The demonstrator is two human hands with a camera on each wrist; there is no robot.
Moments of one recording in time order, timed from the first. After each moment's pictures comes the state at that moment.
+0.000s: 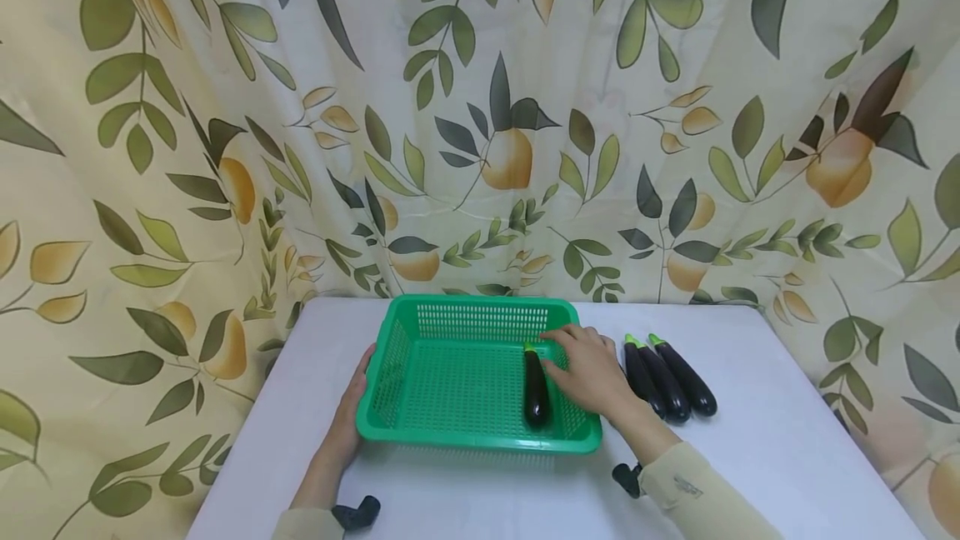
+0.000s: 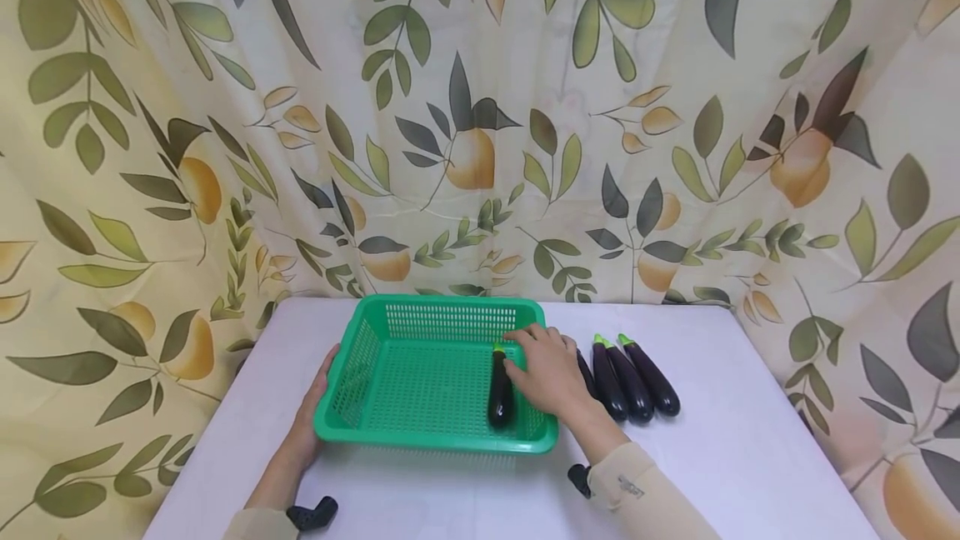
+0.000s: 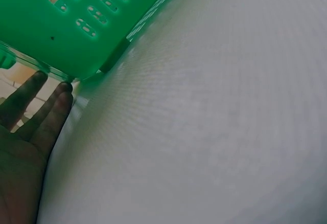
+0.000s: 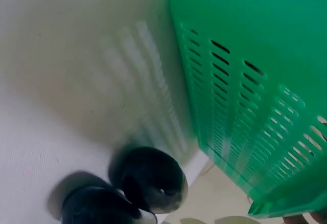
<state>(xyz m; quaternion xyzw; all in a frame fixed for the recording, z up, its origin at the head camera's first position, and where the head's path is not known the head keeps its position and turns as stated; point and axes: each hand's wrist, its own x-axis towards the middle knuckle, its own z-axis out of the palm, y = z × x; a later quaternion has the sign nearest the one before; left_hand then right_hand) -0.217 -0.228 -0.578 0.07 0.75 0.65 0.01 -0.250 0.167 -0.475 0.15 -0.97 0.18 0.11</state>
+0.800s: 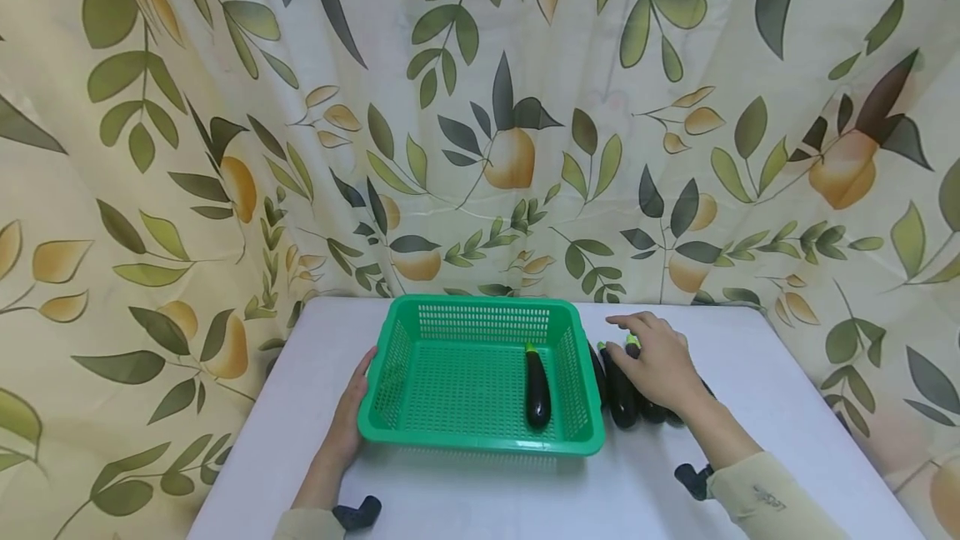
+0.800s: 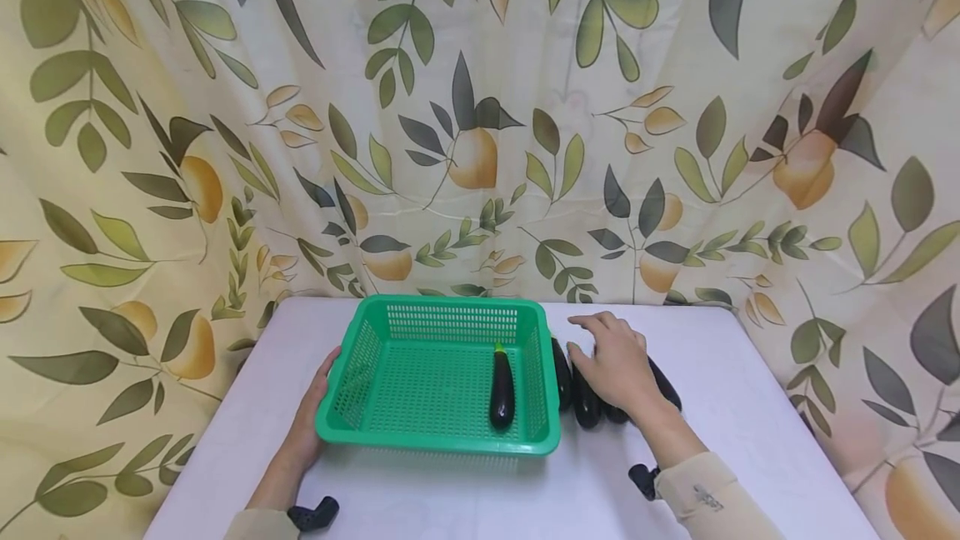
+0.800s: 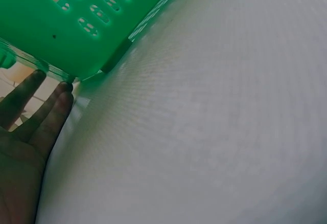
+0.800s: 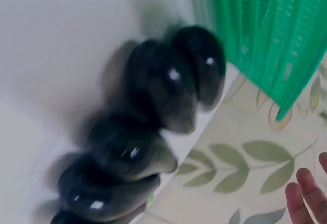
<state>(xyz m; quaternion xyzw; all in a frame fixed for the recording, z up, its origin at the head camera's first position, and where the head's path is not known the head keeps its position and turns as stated) -0.216 -0.228 -0.582 0.05 0.77 0.64 -0.02 -0.244 0.246 -0.451 0.12 -0.96 0.20 0.15</state>
